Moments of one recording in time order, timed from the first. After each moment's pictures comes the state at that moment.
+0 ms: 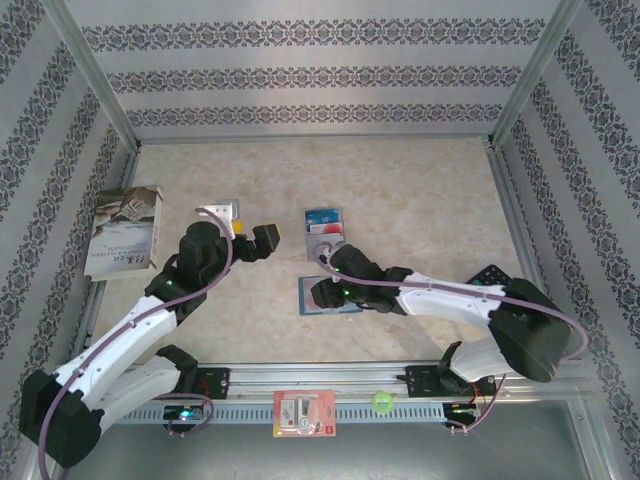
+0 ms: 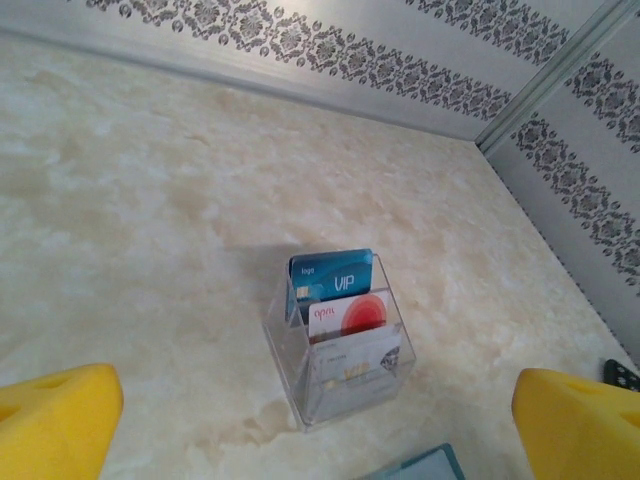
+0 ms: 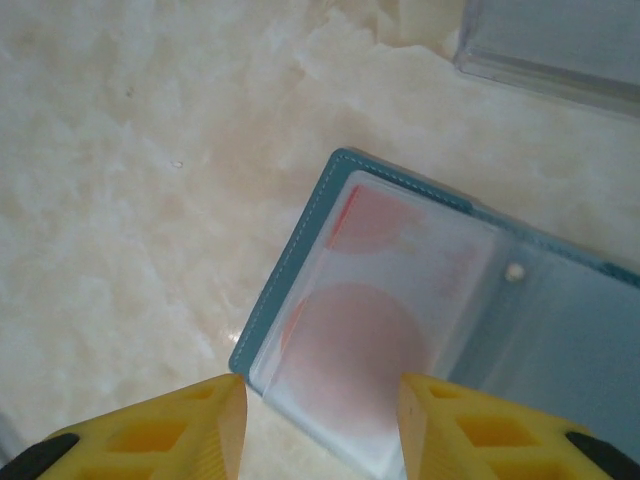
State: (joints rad) left arm -0.47 0.89 0.61 -0.07 0.01 -0.51; right arm 0.92 1.43 0.74 -0.21 -0.09 0.51
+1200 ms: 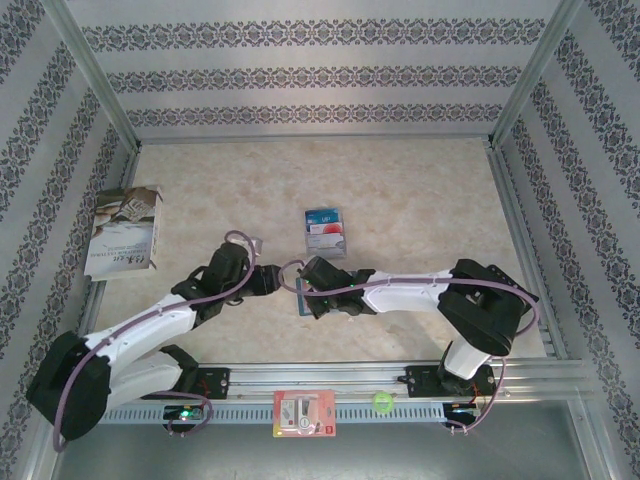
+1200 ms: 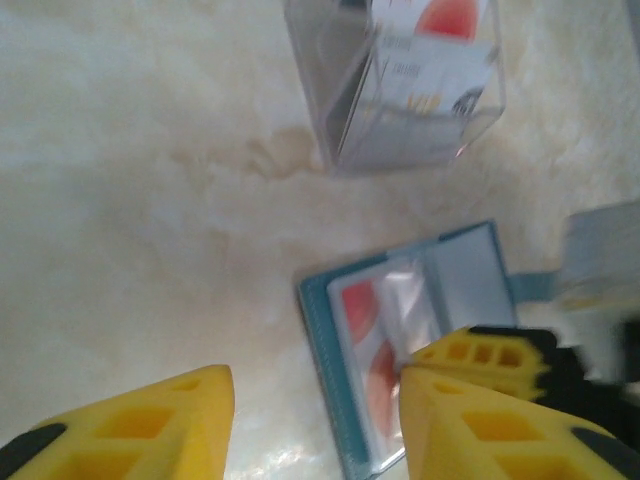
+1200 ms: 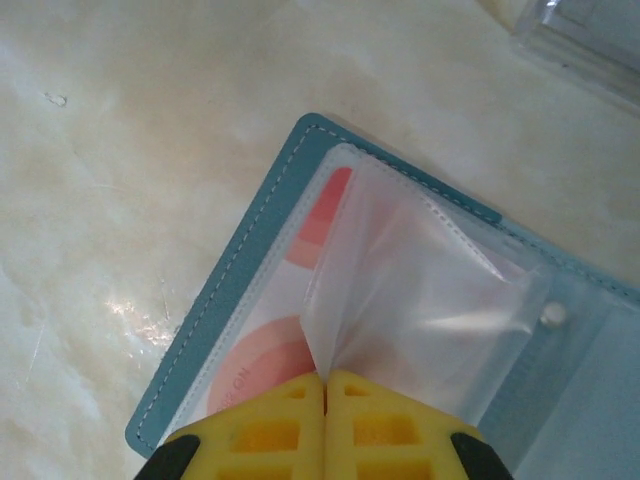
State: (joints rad) left arm -0.57 1.09 0.45 -0.09 0.17 -0.69; right arm 1.01 1.63 0.81 -0.19 0.08 0.40
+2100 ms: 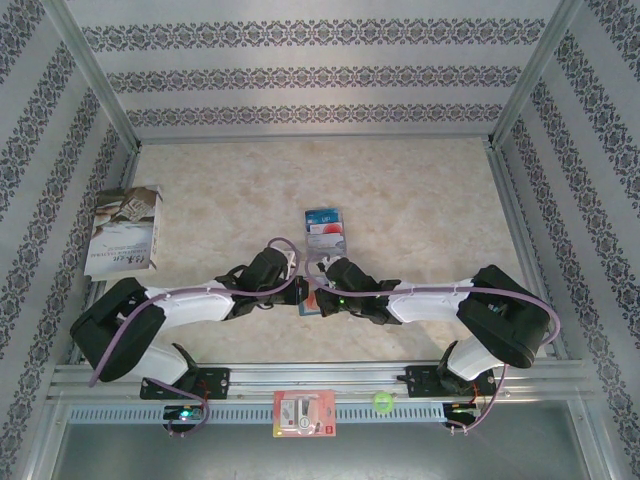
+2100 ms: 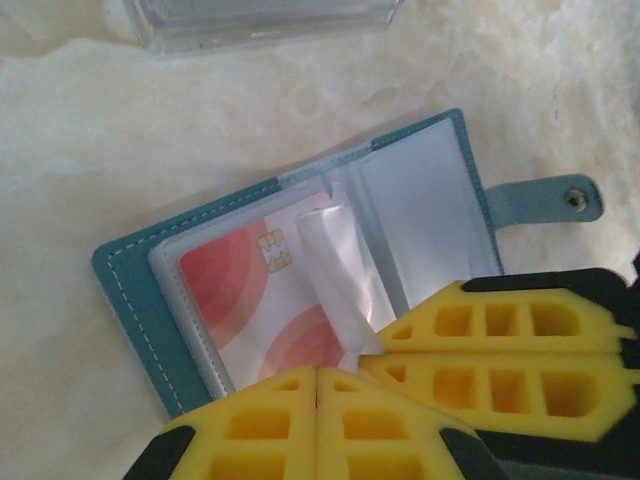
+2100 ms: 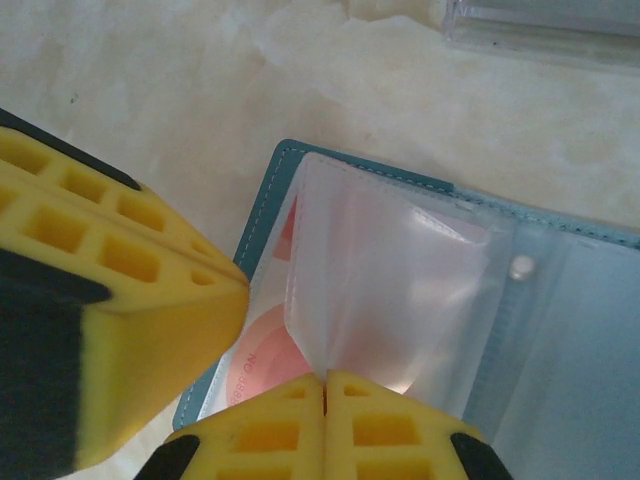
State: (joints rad) left arm -0.74 1.44 0.54 0.11 0.22 -0.72; right arm 0.94 1.52 0.58 0.11 -0.05 0.59
